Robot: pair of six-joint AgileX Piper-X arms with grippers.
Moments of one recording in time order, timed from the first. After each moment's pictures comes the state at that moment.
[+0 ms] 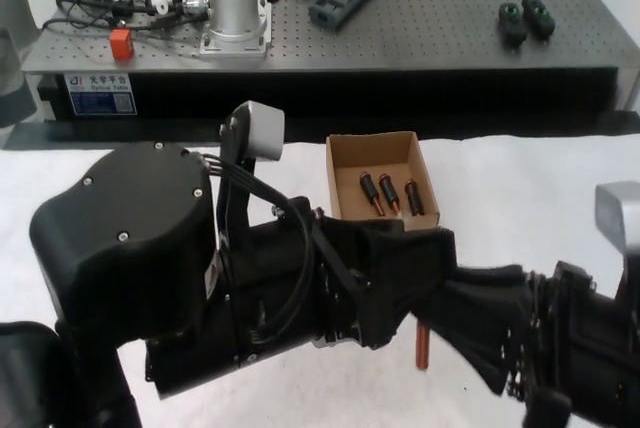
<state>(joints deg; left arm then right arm) -49.3 64.6 -32.4 -23.9 21.9 -35.7 25.7 43.8 -12.9 -26.0 -22.4 26.3</state>
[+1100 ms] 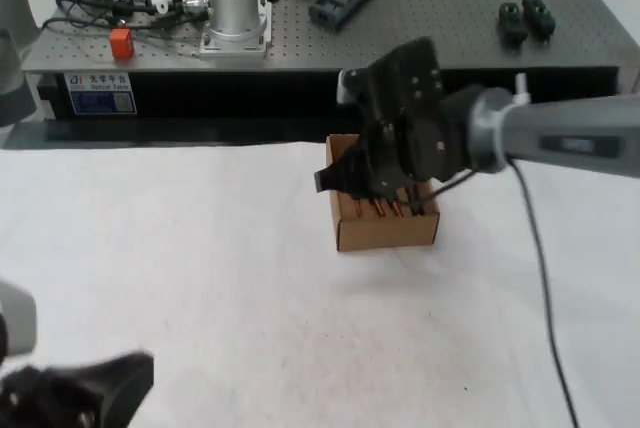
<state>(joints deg) -47.9 20.7 -23.4 36.2 -15.4 -18.0 18.5 113.8 -76.1 12.1 2.9 3.4</state>
